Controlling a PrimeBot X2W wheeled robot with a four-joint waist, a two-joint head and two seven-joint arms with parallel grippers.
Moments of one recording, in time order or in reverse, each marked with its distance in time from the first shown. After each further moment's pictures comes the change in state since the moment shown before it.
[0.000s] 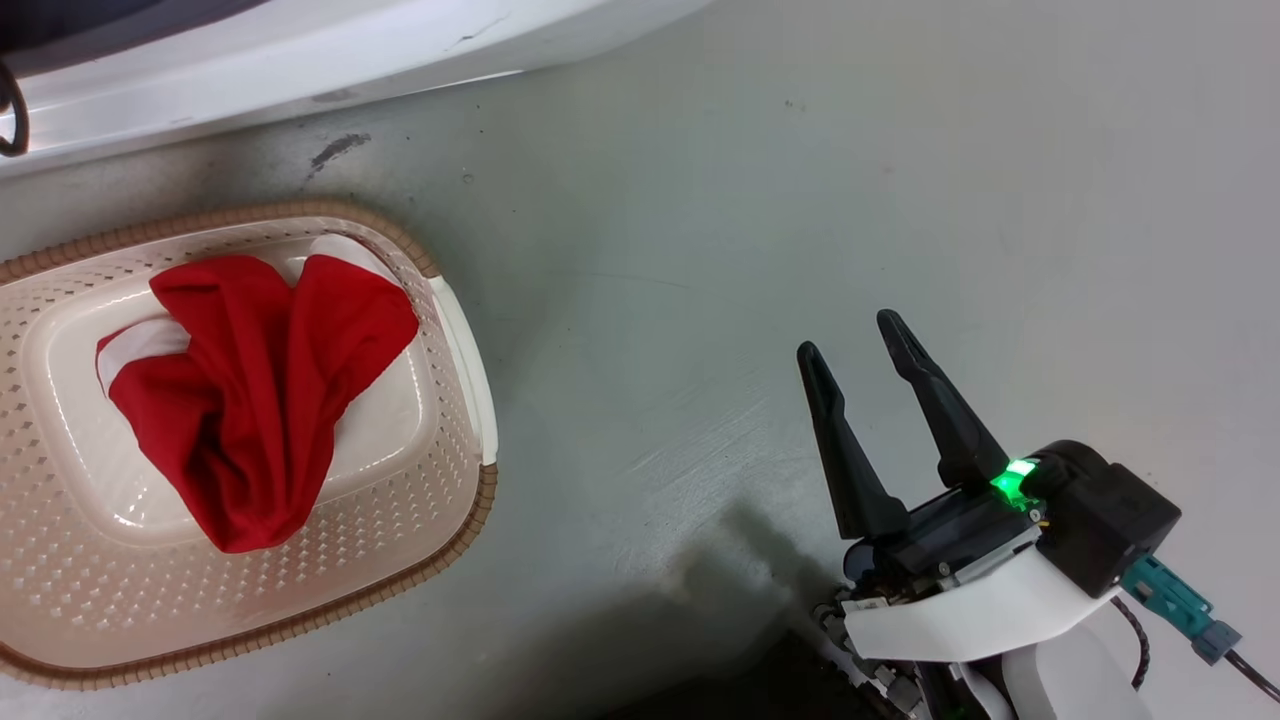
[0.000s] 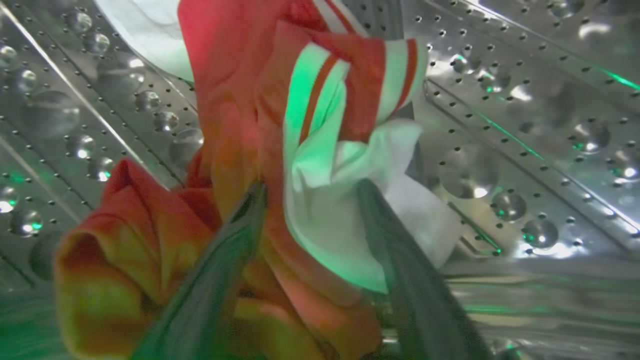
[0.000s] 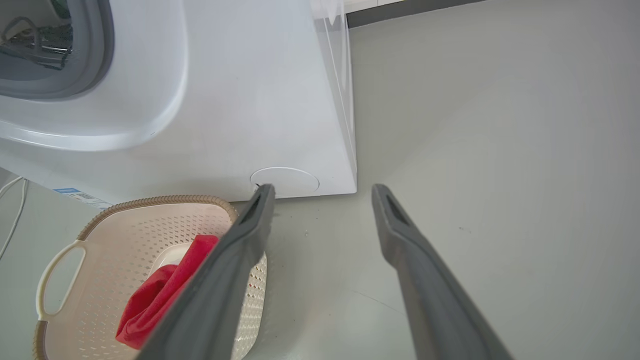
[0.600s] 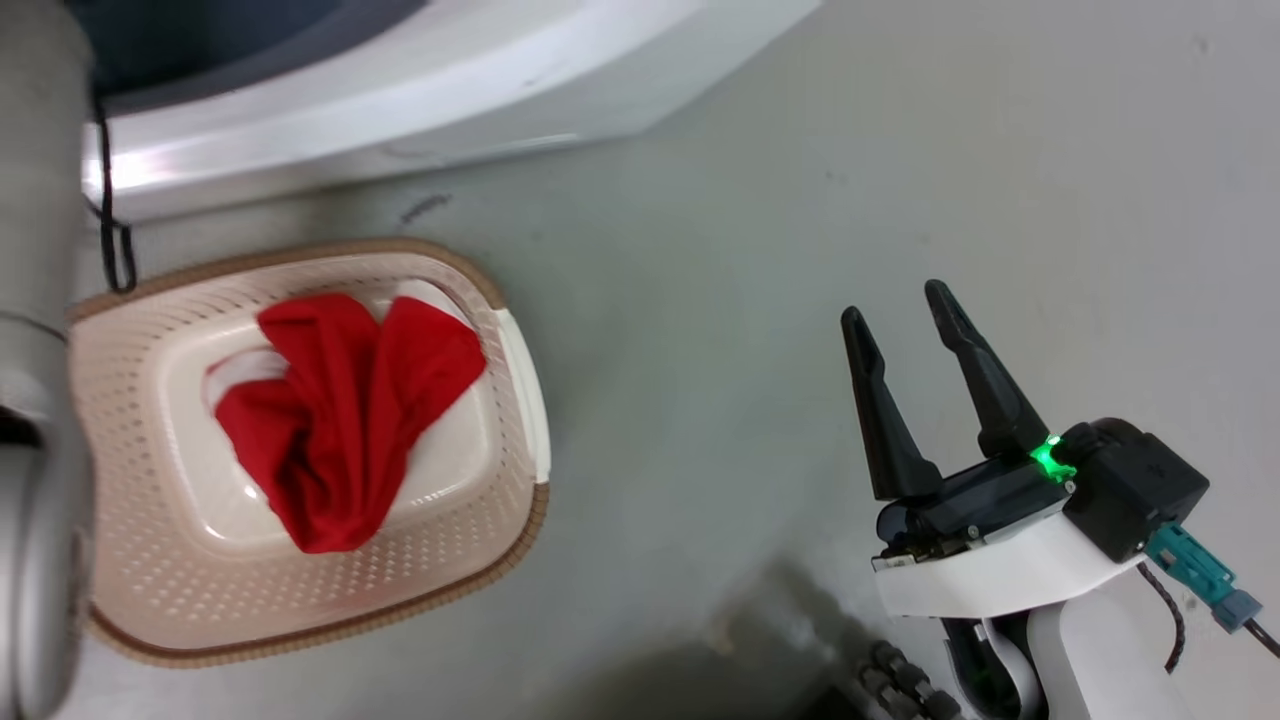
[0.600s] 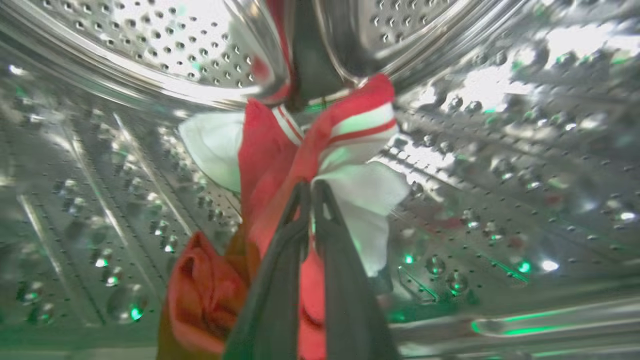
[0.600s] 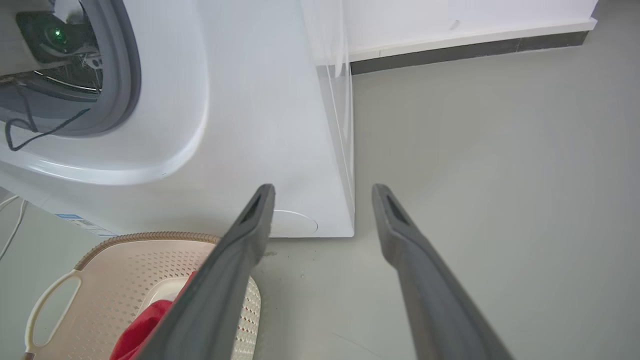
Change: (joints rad) left arm 0.203 -0.049 0.017 -0.130 -0.053 0.061 -0.422; right arm -0.041 0.001 -0.065 0.052 -0.033 0.000 -0.009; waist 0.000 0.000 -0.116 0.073
